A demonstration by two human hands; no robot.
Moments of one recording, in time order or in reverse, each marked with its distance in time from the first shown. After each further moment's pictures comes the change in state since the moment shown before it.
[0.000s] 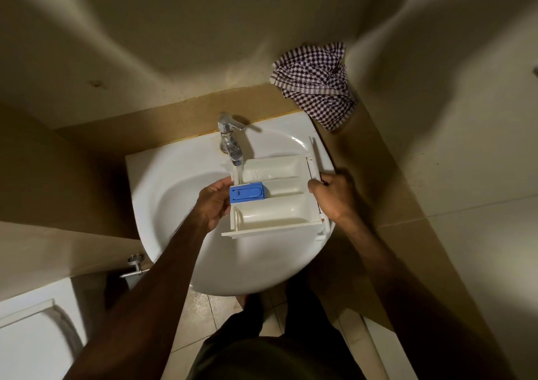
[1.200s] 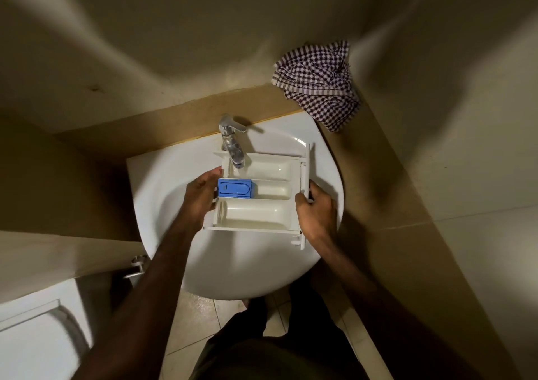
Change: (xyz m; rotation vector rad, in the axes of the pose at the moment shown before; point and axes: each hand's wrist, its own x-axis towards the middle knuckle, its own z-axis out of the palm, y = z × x) left_hand -0.021 0.029 -0.014 0.146 0.121 0.128; right_hand -0.010 0.033 0.059 0.091 0.084 -0.065
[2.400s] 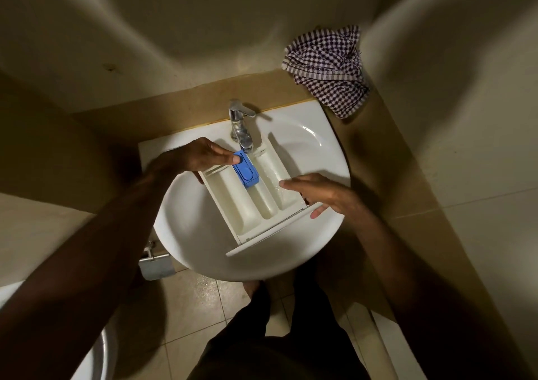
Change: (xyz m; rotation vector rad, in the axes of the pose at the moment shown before) left_hand 0.038 0.068 -0.039 0.814 -0.467 0.132; right_hand 0.026 -0.043 -0.029 -0.300 -0.660 0.228
